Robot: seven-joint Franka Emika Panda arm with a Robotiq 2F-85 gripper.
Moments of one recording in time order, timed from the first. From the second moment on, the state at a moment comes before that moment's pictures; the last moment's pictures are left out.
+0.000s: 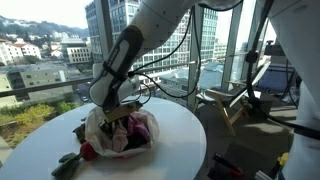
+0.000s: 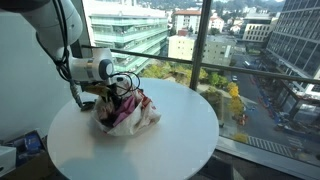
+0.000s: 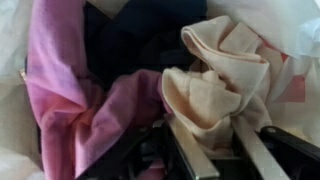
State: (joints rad) arm 0.19 0.55 0.02 -1.94 -0.13 2.52 0.39
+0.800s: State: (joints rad) arm 0.18 0.25 0.00 -2.07 -0.09 2.35 0.37
